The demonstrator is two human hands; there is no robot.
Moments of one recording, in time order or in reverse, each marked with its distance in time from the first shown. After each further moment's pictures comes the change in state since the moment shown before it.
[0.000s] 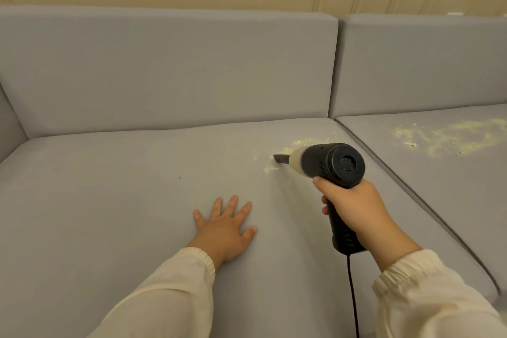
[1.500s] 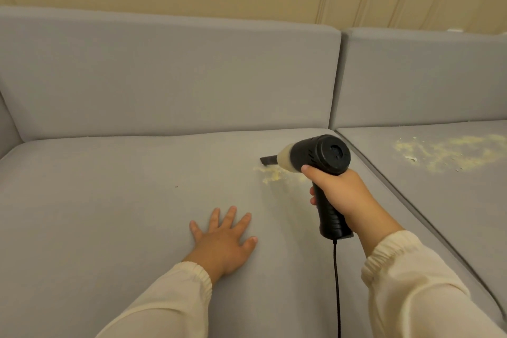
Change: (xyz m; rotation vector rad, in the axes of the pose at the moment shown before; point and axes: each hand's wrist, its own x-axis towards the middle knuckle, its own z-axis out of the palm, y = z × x) left_hand 0.003 0.005 -0.003 -0.052 -0.038 -0.037; right_hand 0.043 -0.025 0.016 0.049 -0.127 0.011
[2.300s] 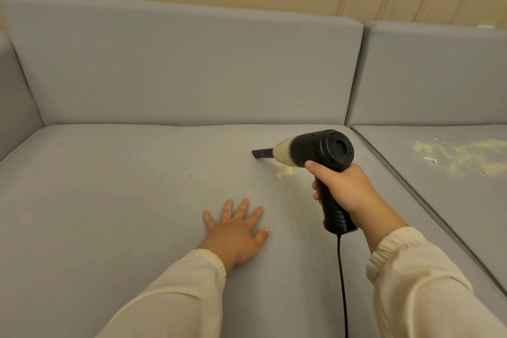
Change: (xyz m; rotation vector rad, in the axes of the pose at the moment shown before) left_hand -0.003 -0.001 -0.004 -0.021 -0.004 0.008; right_hand 0.009 0.006 0.019 -0.064 -0.071 -0.079
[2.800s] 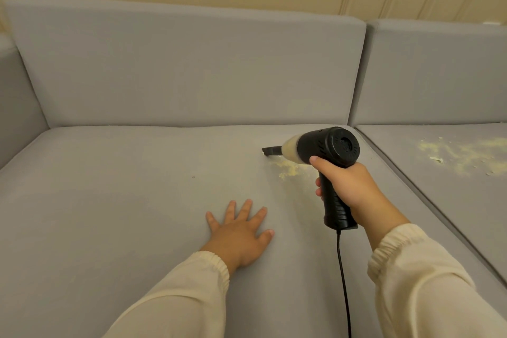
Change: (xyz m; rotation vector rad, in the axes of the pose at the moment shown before) left_hand -0.001 0.002 0.000 -0.008 0.012 0.003; right_hand 0.007 -0.003 0.002 0.097 0.031 0.058
